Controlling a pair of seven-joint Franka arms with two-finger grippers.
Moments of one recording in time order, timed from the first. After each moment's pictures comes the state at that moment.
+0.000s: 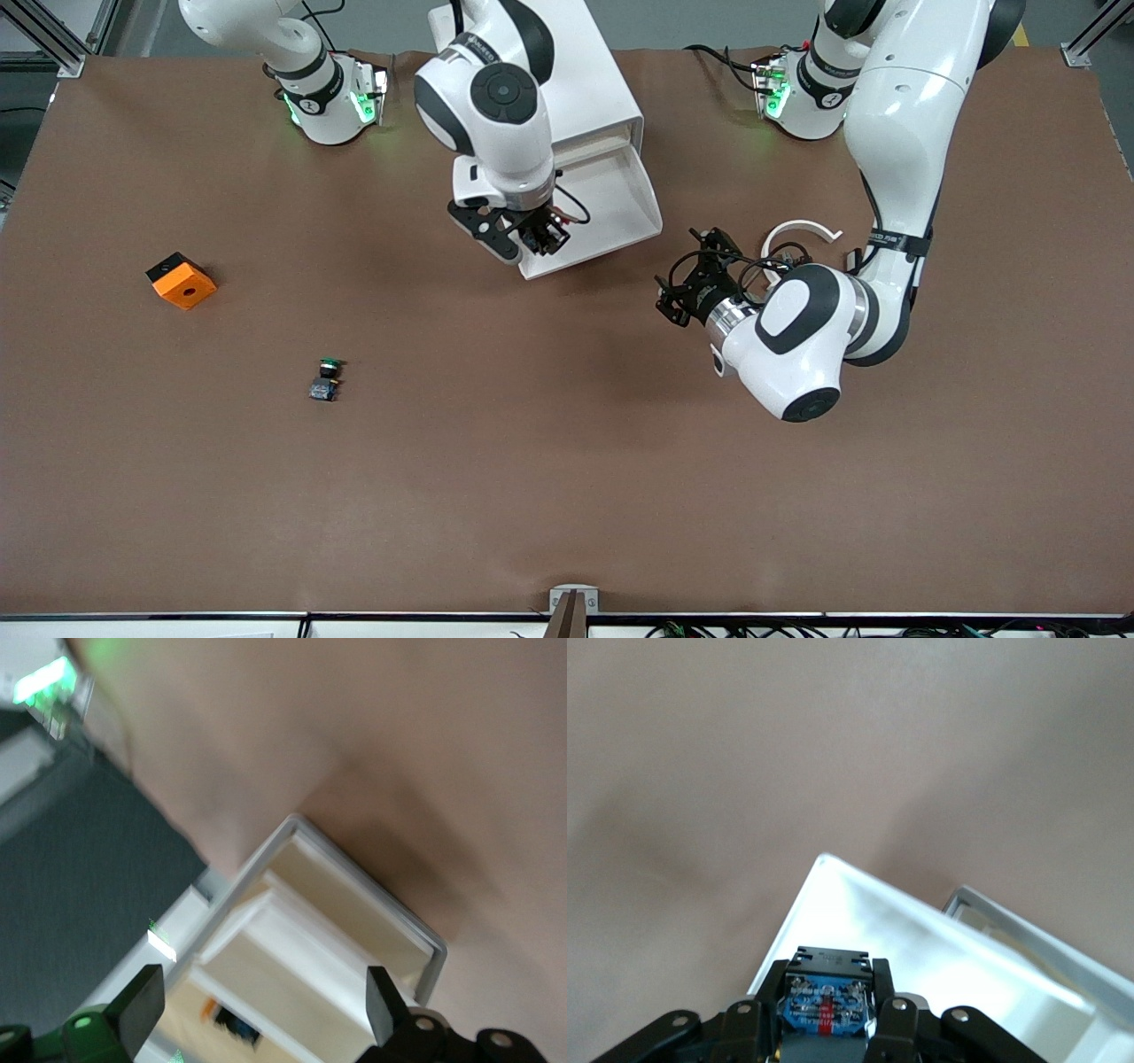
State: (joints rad) left arm -0.32 0.75 -0.08 -1.25 -0.55 1.26 -1.35; right arm 0.89 0.32 -0.06 -1.73 0.06 2.04 1.54
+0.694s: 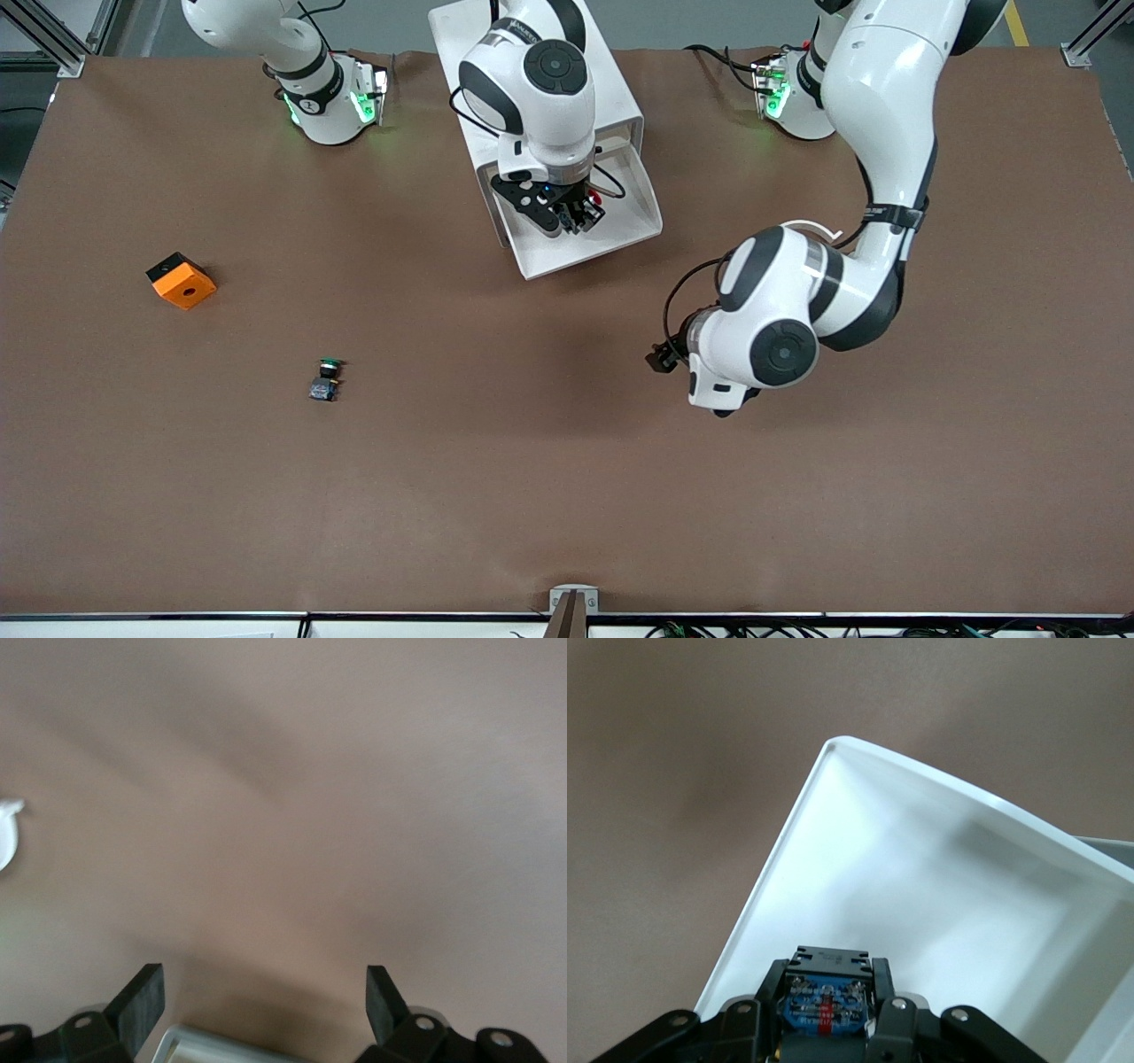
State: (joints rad) left arm -0.42 0.71 -0.08 -1.25 -0.19 1.74 -1.07; right arm 0.98 0.37 -0.06 -1.73 0.06 2.10 1.63
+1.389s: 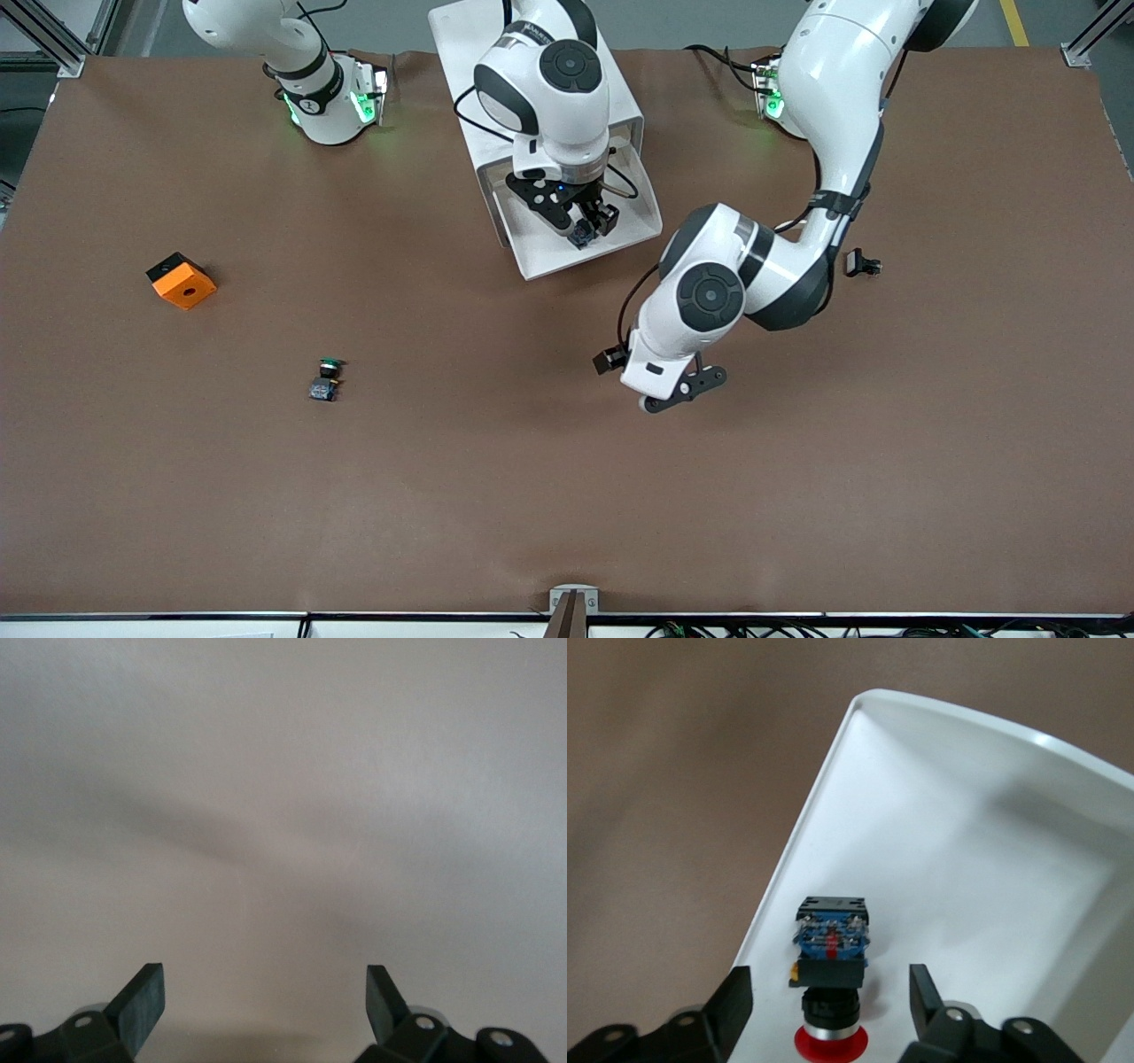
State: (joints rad) left arm -0.53 0.71 -0.08 -1.31 -0.14 1.99 -0.92; right arm 1.00 0.41 -0.06 -1.68 0.06 2.12 1.69
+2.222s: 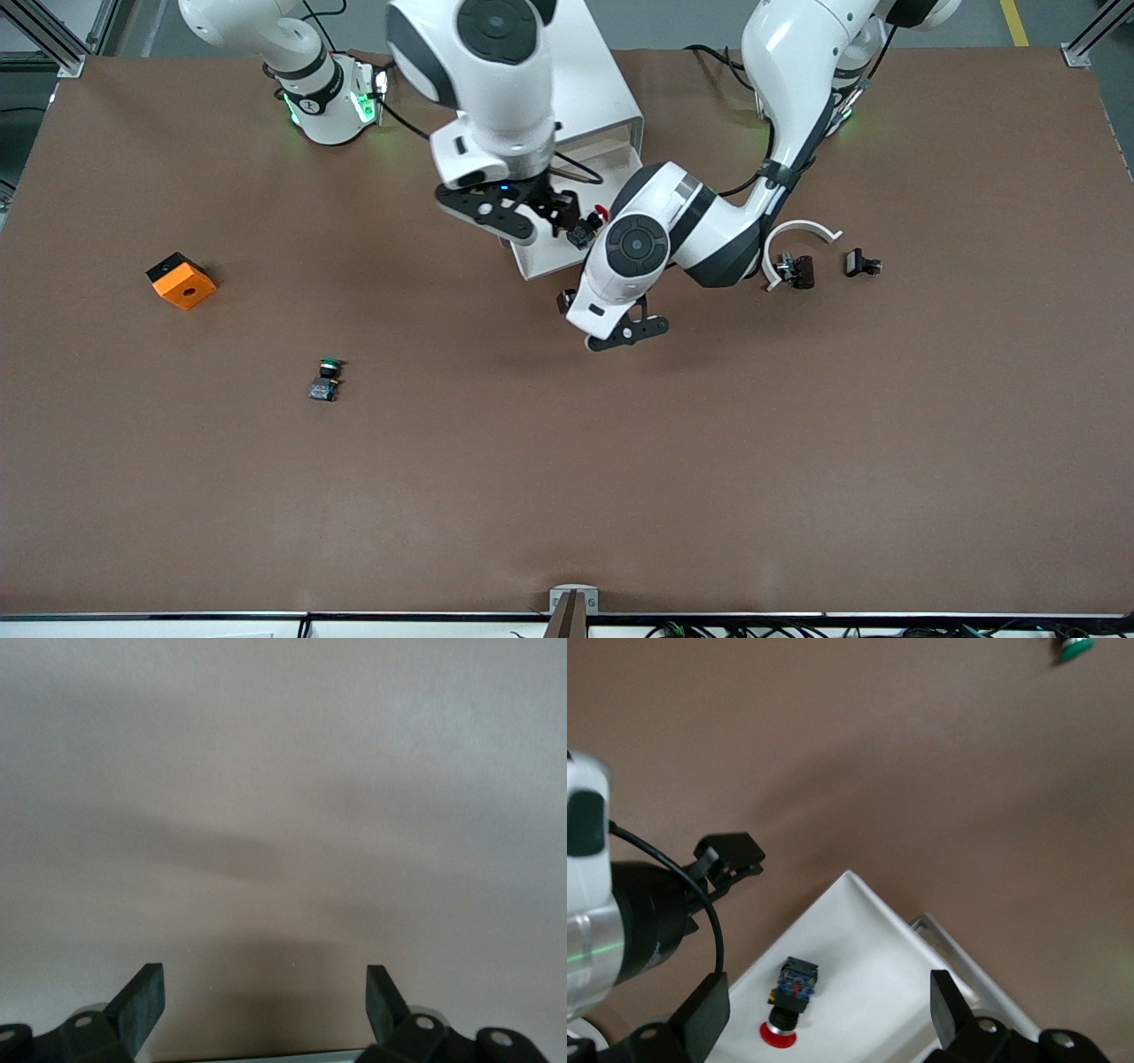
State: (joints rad) left arm -0.60 0.63 -0.15 -1.49 -0.14 2.02 -0.92; right arm 0.82 0.34 -0.09 -1.36 0.06 1.65 1.13
